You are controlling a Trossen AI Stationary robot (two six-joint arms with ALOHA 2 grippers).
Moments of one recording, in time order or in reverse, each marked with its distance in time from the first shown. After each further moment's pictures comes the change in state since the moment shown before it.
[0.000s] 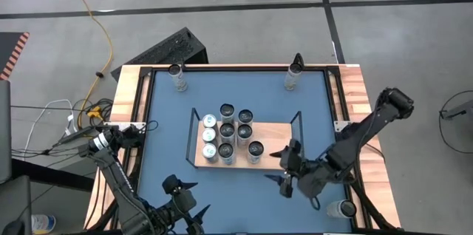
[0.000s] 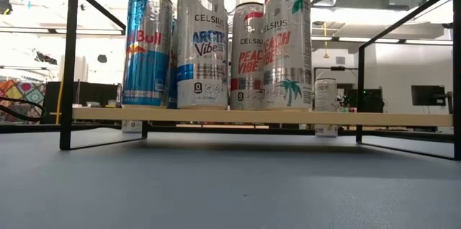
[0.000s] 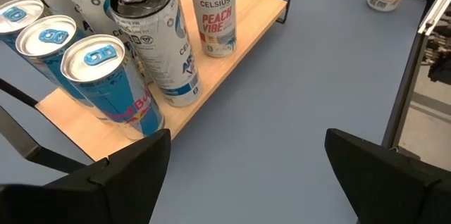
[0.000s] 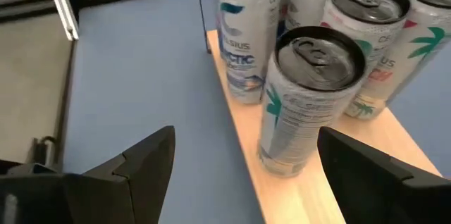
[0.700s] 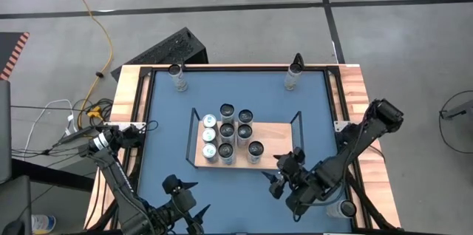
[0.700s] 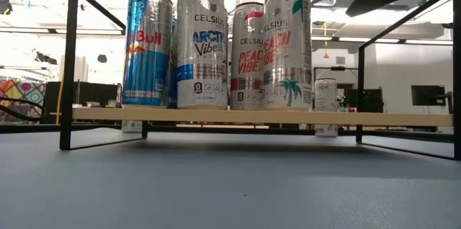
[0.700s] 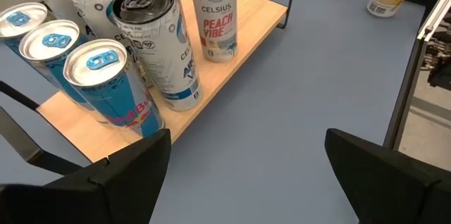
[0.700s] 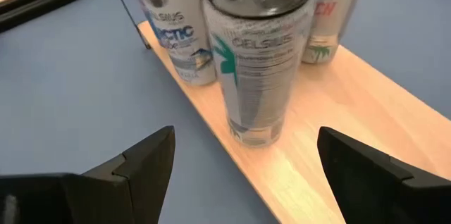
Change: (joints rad) left arm 0.000 0.000 0.000 0.001 -0.018 -0.004; right arm 0.031 0.204 0.133 -0.301 0.156 0.512
